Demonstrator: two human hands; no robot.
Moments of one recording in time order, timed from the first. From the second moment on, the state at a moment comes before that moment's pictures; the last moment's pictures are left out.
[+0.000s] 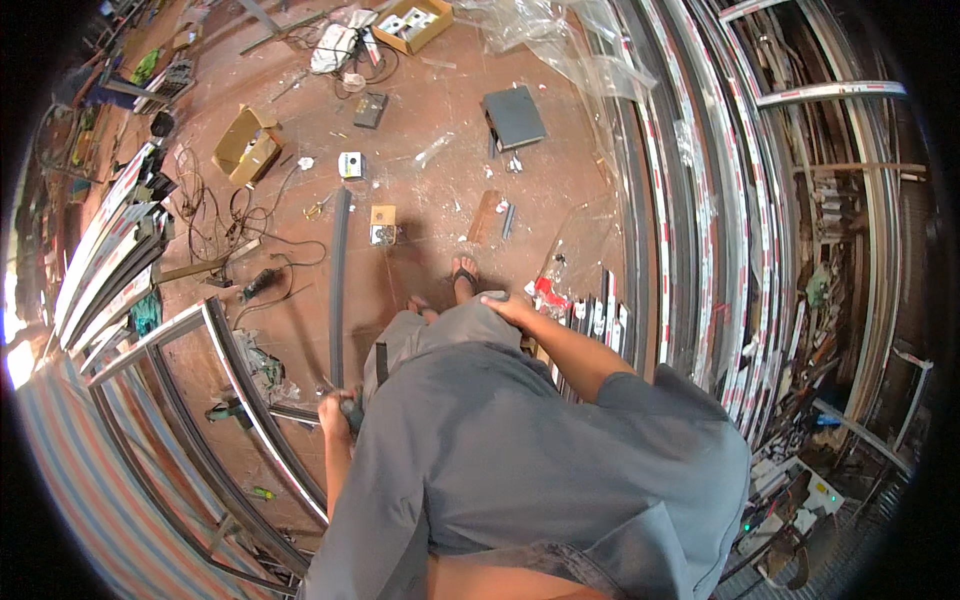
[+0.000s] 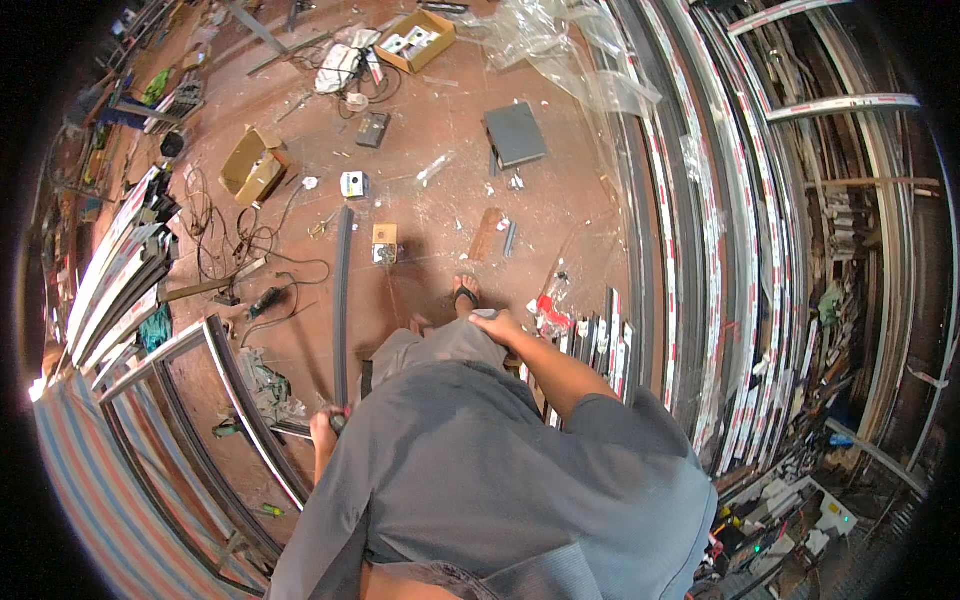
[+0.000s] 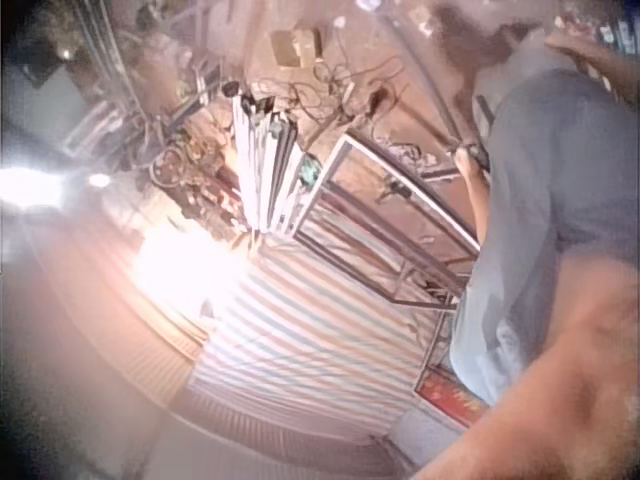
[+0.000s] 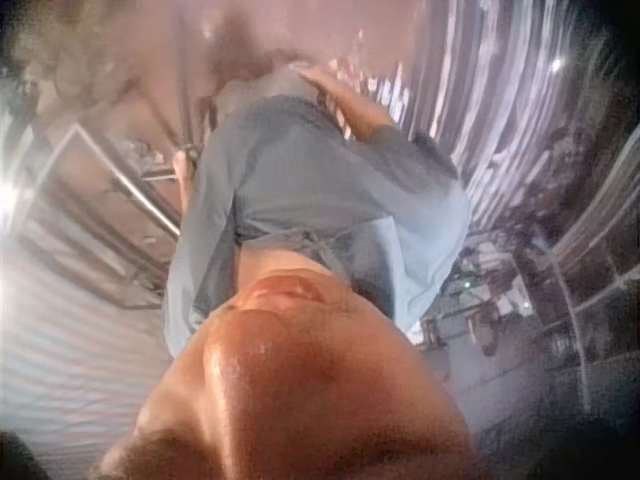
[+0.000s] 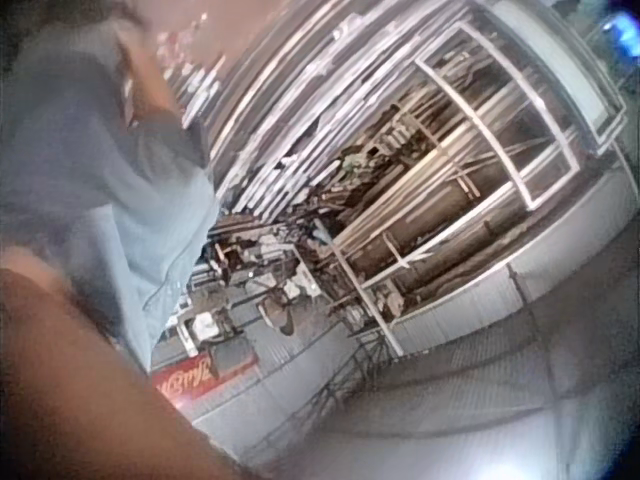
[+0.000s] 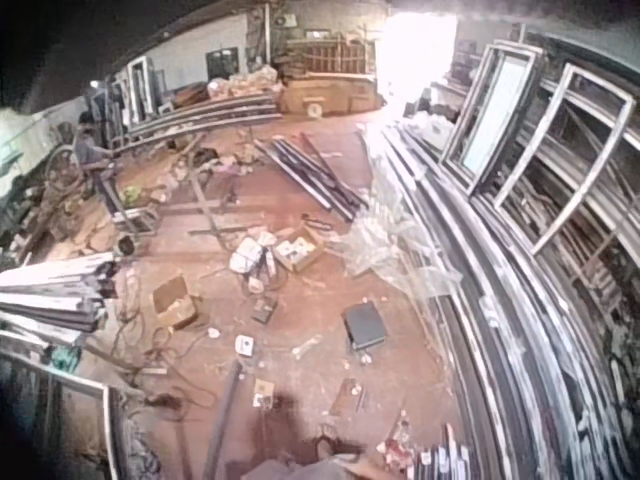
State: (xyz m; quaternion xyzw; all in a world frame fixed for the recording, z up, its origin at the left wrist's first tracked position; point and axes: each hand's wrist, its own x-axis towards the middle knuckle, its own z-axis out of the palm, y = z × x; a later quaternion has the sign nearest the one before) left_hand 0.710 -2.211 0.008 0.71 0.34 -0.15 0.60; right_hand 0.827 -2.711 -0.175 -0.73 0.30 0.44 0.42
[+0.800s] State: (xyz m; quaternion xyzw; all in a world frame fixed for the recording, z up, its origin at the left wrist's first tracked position) left_hand 0.768 -2.225 -0.004 0.74 0.40 -0.23 0.49; right_hand 0.822 -2.757 -0.110 -0.68 0.26 0.28 0.62
